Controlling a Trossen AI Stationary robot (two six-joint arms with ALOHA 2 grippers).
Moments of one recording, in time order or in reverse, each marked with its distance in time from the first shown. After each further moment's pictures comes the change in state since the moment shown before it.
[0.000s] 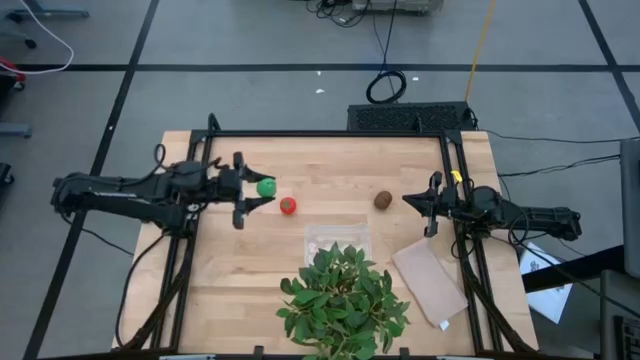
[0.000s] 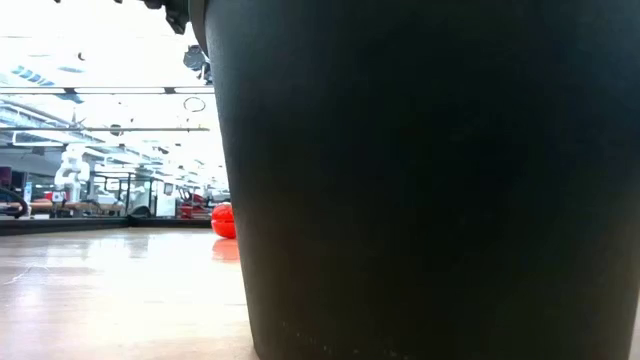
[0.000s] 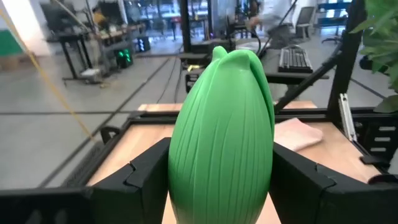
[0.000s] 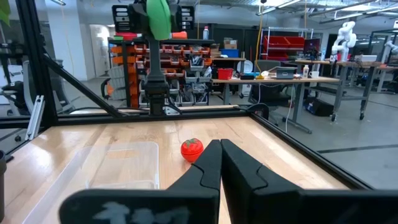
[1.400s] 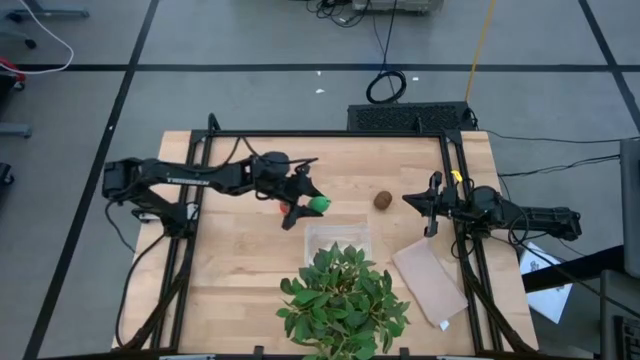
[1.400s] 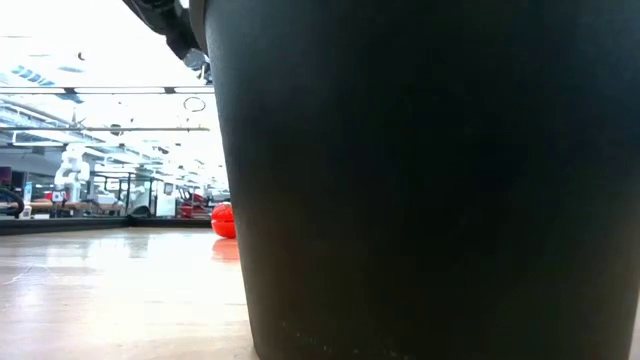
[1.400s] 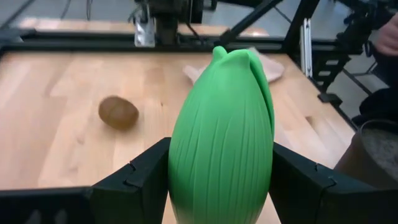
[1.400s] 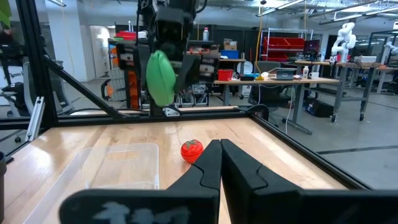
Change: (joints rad) left arm 0.161 0.682 0.265 0.050 0.466 0.009; right arm 0.000 0.000 0.000 0.005 0.000 0.000
